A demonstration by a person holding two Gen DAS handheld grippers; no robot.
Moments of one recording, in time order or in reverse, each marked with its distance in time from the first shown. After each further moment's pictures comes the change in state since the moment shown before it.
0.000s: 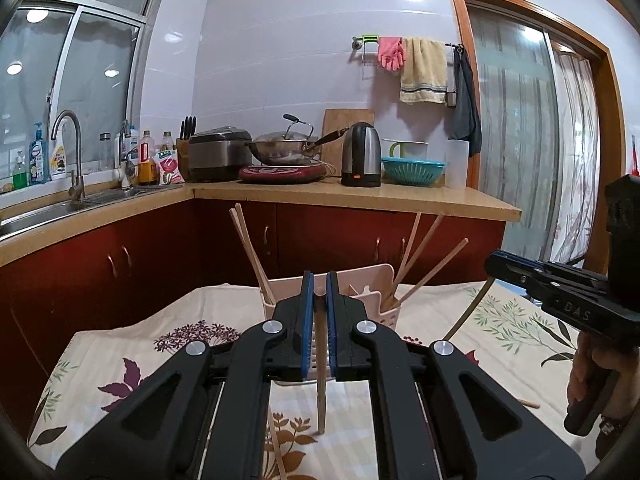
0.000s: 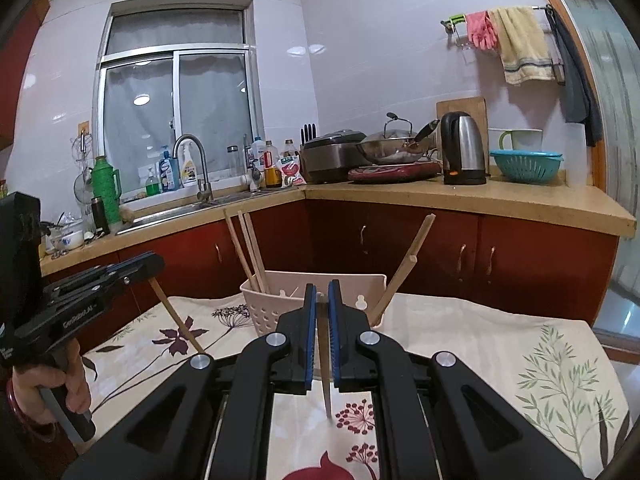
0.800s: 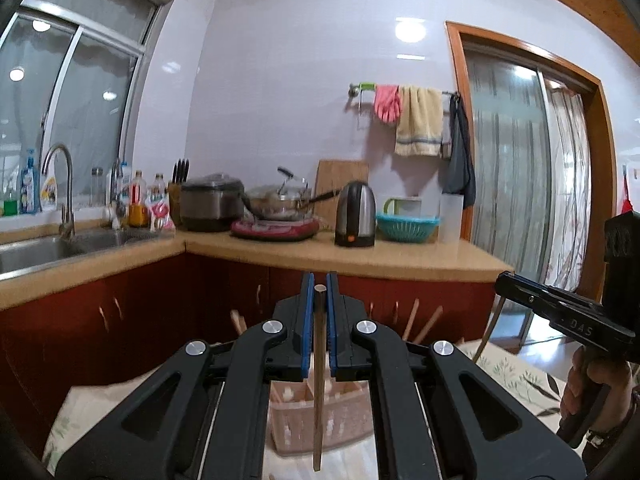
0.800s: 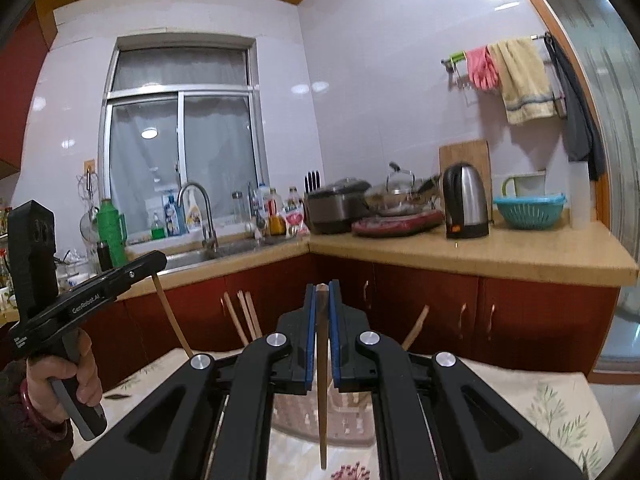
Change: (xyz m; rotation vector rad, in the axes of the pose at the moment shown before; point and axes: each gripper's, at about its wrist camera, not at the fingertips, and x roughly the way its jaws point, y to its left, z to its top) left arm 0.003 0.016 0.088 -0.014 -0.163 -0.043; right arm -0.013 -0.012 0.075 -0.002 -0.157 0.034
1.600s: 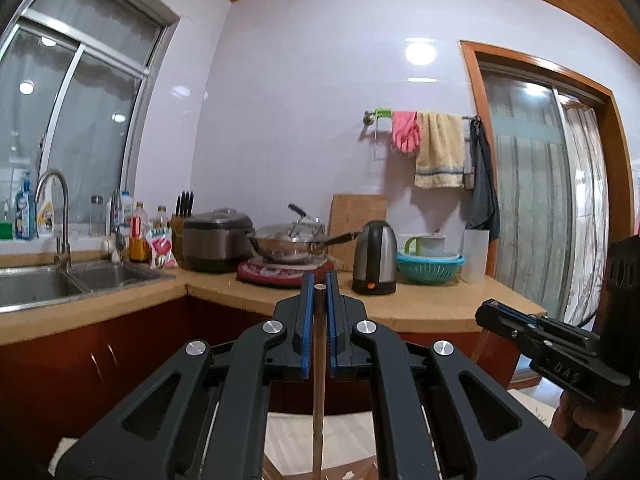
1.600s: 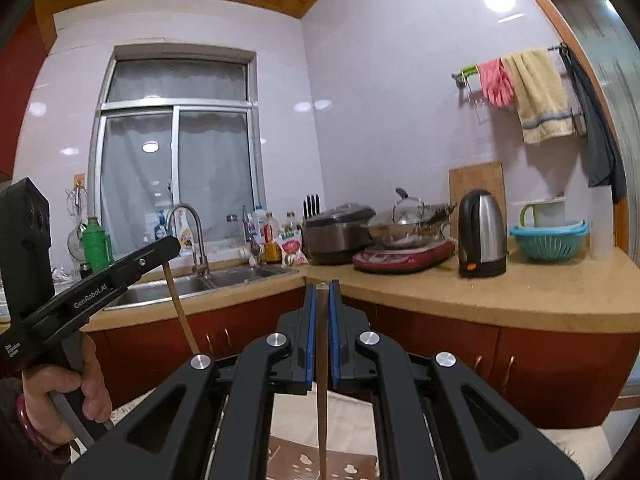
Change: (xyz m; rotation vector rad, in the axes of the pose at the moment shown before) left arm 0.090 0.014 0.034 -0.012 -0.080 0.041; right arm 0.095 -0.014 0.026 -0.007 -0.055 0.003
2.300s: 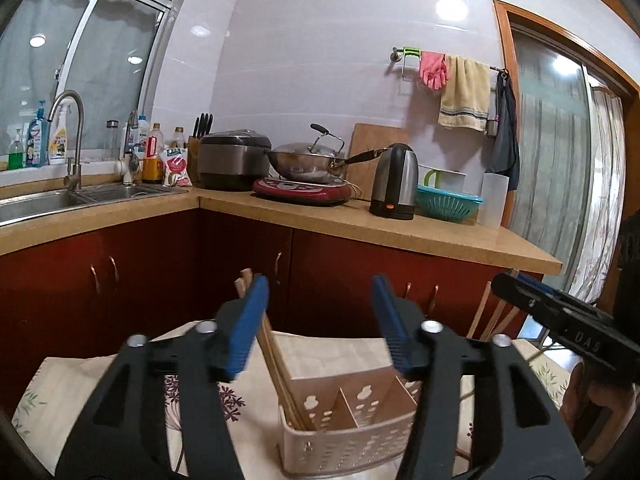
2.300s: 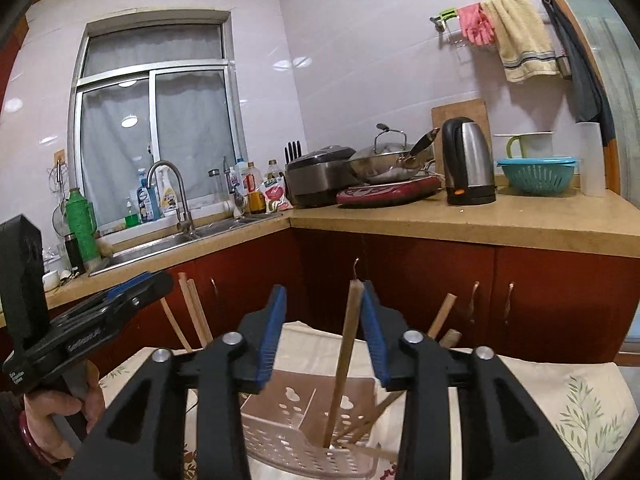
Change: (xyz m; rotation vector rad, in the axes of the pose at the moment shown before) left arm -0.003 0.024 -0.087 -0.076 0.193 0.047; right arm 0.000 -0.009 -0.059 0.061 0.145 -0.051
